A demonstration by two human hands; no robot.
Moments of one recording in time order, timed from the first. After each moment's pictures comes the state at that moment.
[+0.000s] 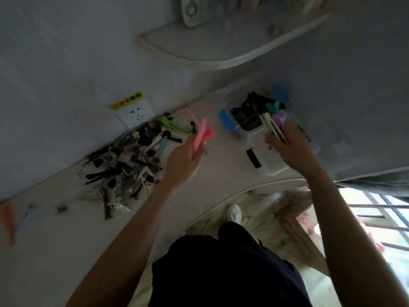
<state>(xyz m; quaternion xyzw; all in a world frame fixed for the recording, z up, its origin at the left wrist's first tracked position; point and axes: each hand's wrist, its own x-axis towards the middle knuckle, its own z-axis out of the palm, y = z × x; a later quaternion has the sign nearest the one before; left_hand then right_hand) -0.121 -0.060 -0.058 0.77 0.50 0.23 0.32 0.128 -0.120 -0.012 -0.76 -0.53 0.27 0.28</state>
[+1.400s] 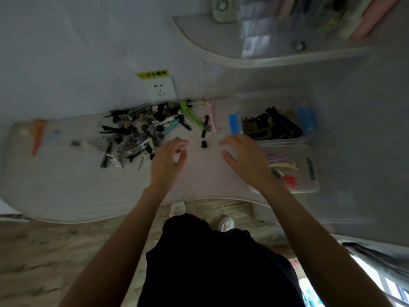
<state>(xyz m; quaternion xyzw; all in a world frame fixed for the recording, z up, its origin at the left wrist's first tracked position) -0.100 -0.129 -0.085 0.63 0.70 0.28 0.18 0.113 -0.094 -0.045 -0.52 -0.80 0.25 0.19</state>
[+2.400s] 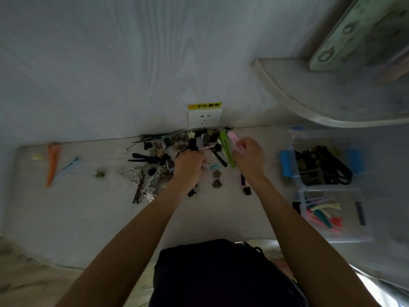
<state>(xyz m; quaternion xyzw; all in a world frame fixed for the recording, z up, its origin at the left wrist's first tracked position) -0.202 -0.018 -0.124 0.72 0.67 0.03 0.17 -0.032 0.015 -0.101 -0.71 -0.63 0.27 0.17</state>
